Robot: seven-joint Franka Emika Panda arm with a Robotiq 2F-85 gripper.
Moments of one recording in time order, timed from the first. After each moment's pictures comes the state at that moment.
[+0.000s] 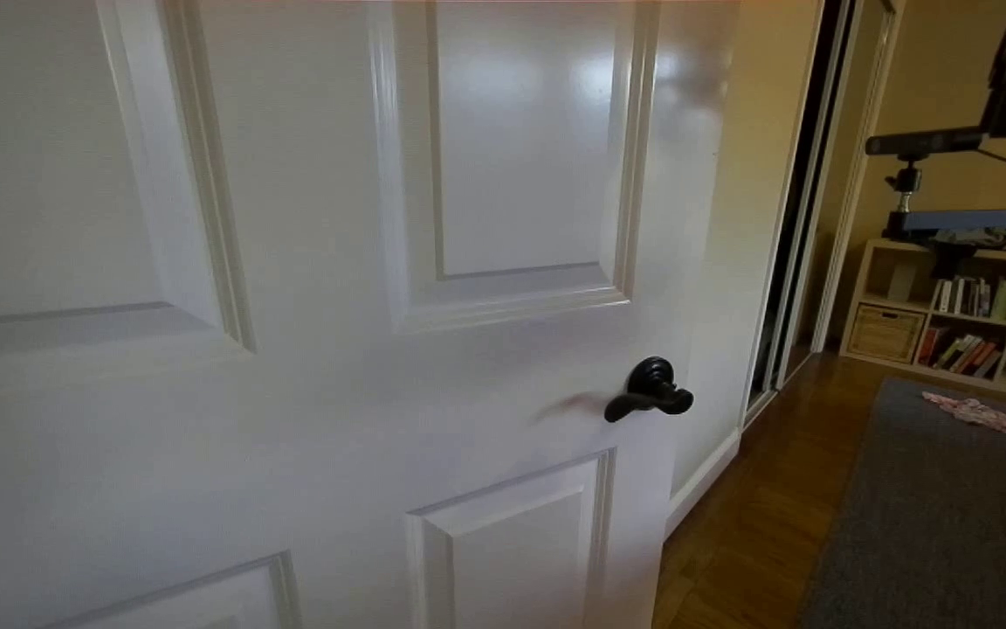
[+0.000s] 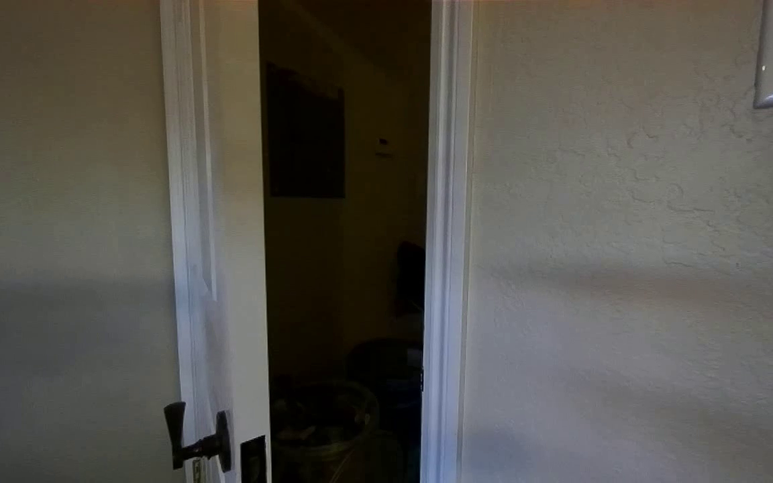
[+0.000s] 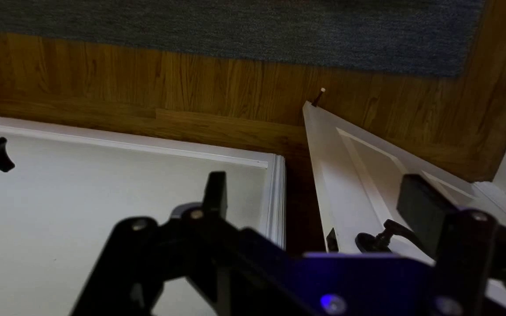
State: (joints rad) arm -0.05 -0.61 -0.12 -2.38 -0.17 1.85 -0.19
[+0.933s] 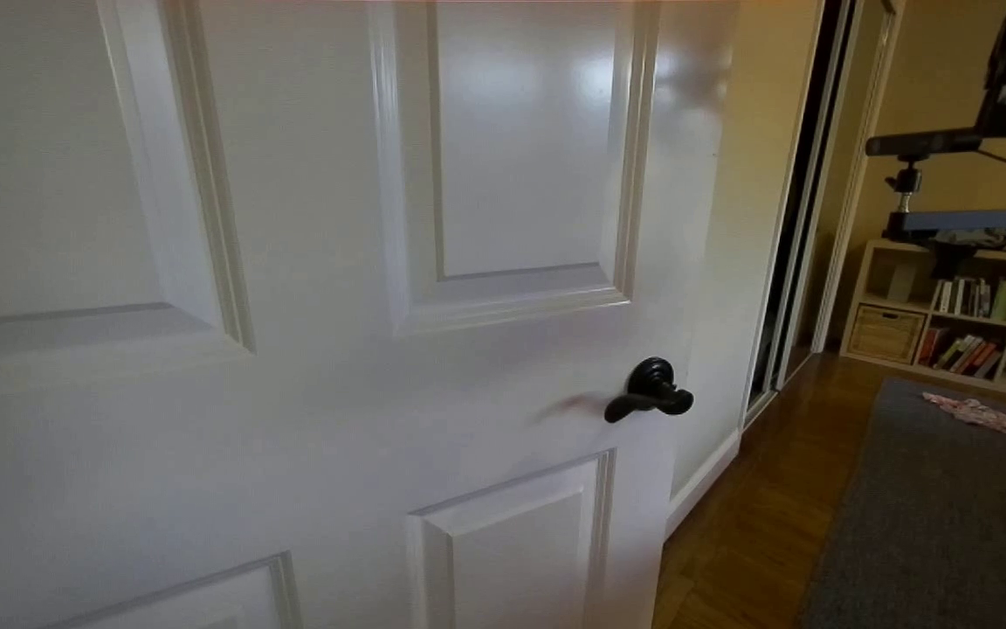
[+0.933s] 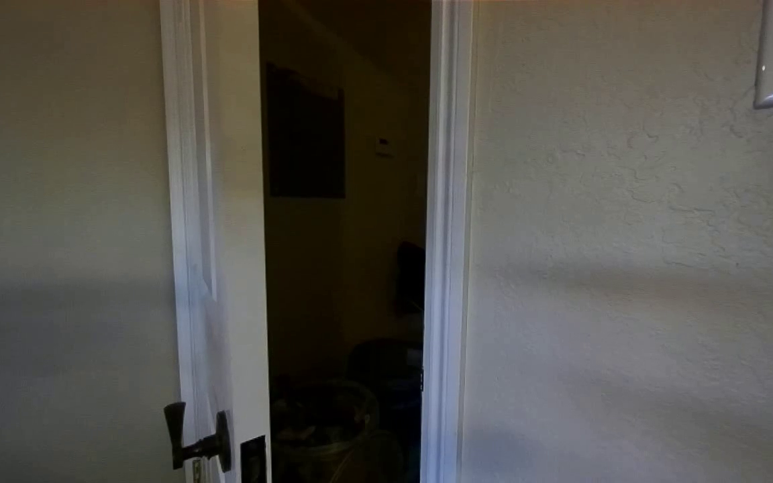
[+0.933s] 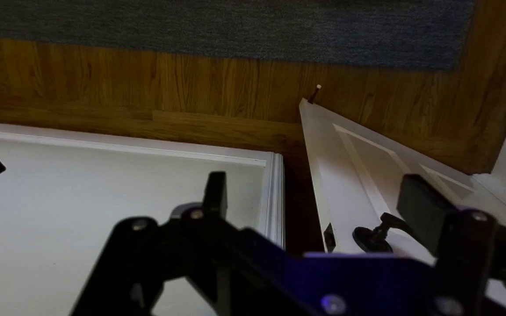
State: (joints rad) arm -0.05 -0.60 -0.11 -2.37 -0.15 1.85 -0.15
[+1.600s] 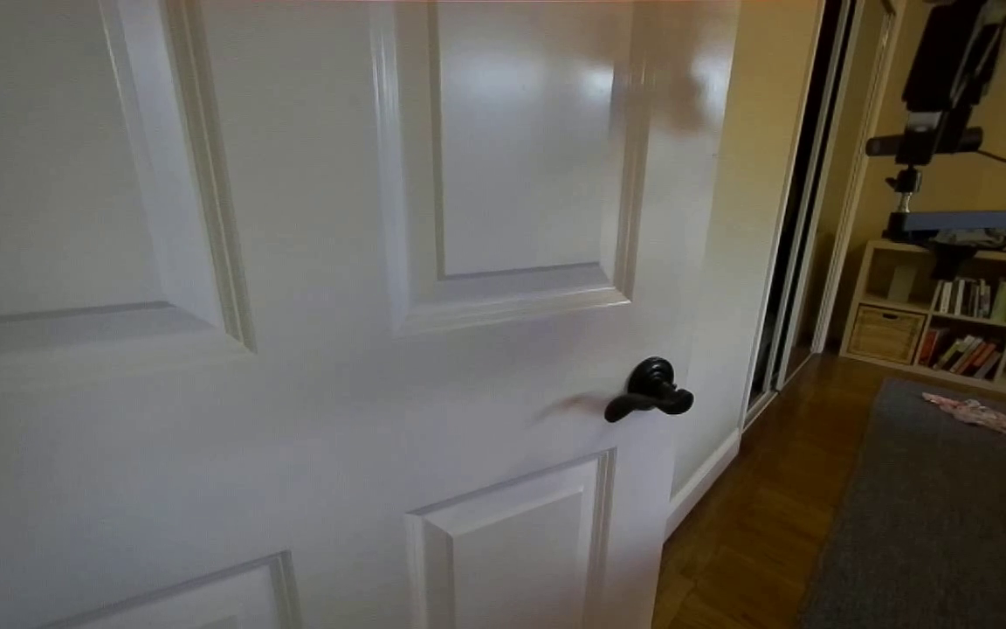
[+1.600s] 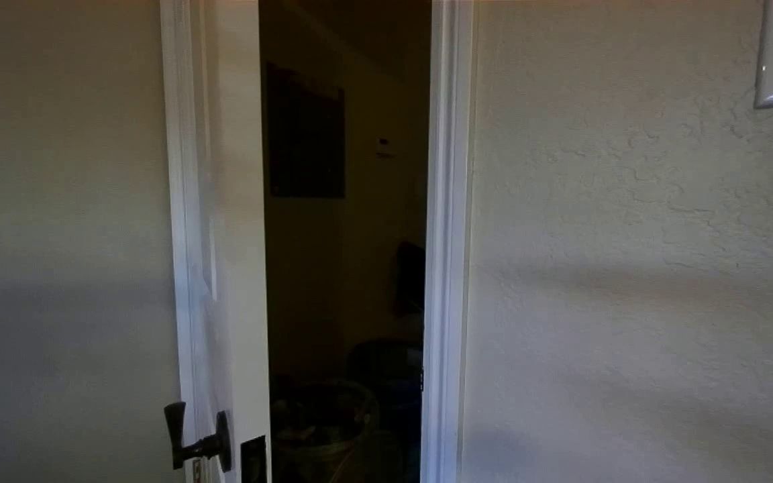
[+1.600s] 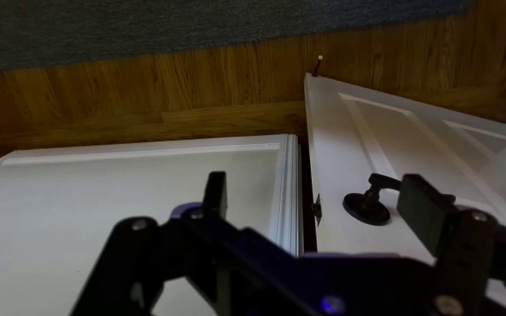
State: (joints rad) arm -0.05 -0.51 0.06 -2.37 -0.12 1.95 0.18
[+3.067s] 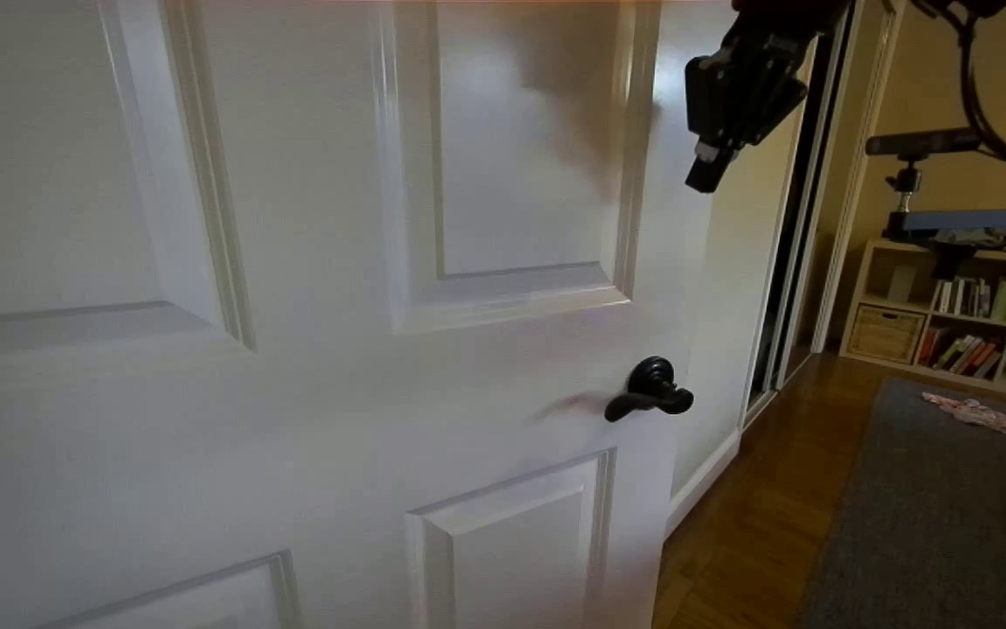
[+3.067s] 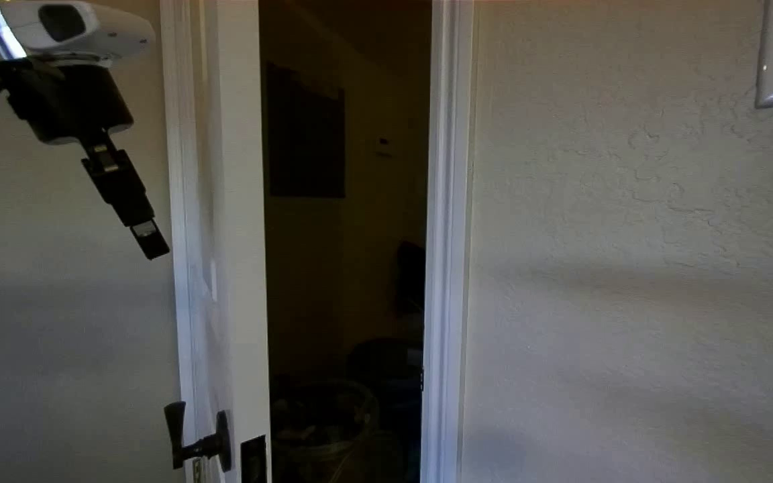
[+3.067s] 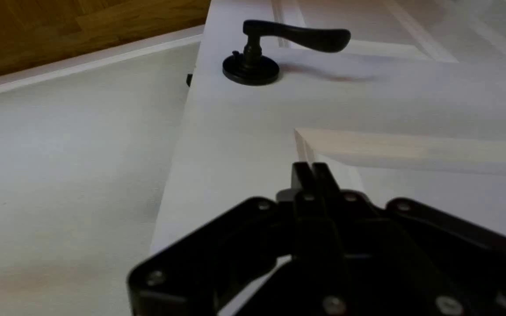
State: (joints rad) arm -0.04 -0.24 0.23 -2.25 -0.15 2.39 0.56
